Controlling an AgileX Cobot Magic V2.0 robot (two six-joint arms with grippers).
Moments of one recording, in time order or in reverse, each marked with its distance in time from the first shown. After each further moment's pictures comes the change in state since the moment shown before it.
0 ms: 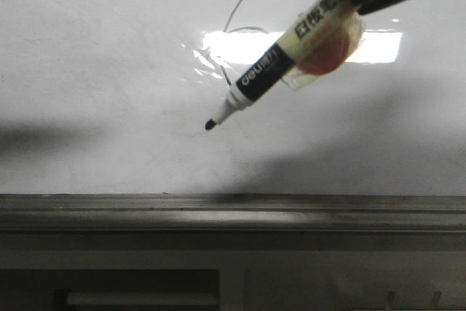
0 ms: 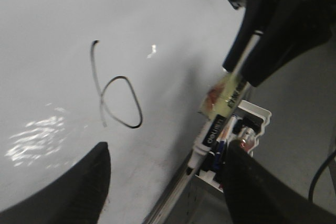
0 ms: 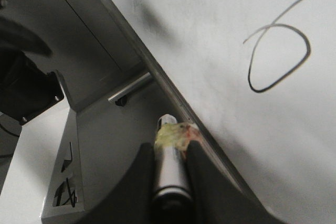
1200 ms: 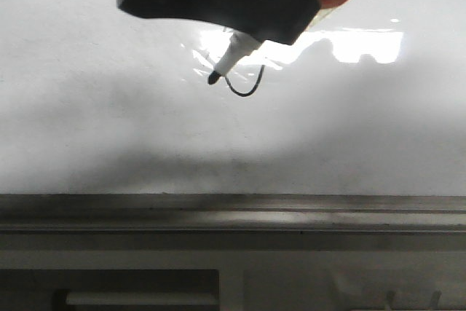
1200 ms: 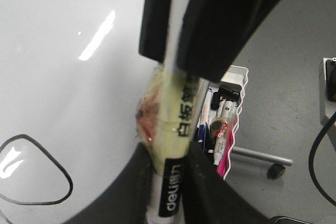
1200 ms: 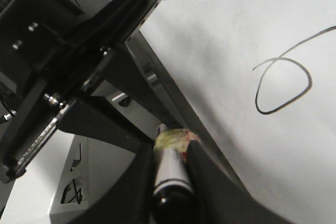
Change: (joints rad) left arm -0.163 0.359 -0.196 0.110 -0.047 0.055; right arm 0.000 0.000 -0.119 -0.059 0.093 0.068
